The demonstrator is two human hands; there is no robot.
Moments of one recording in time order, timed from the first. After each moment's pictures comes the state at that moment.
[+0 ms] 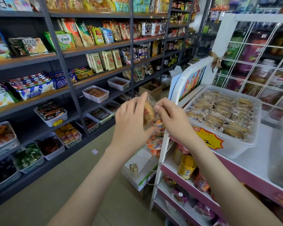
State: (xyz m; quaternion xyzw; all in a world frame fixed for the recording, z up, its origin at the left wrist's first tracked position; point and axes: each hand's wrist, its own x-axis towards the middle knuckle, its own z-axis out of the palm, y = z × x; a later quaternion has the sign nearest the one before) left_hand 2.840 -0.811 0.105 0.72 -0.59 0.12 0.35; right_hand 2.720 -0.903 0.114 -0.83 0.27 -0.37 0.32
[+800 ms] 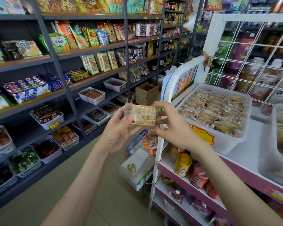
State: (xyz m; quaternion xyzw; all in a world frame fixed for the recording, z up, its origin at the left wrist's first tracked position) left_hand 2.862 -0.809 0.085 0.35 -0.32 -0.53 0.70; right_hand 2.689 -0.903 0.103 -0.87 0.19 -0.33 0.31
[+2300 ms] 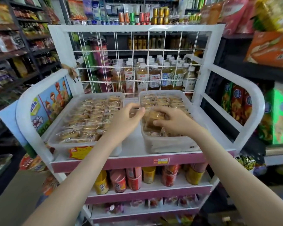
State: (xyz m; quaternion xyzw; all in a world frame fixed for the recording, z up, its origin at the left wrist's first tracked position) left_hand 2.585 -0.945 0.137 0.46 -0.76 -0.32 0.34; right_hand 2.396 -0.920 0.133 -0.72 0.62 -0.27 0.15
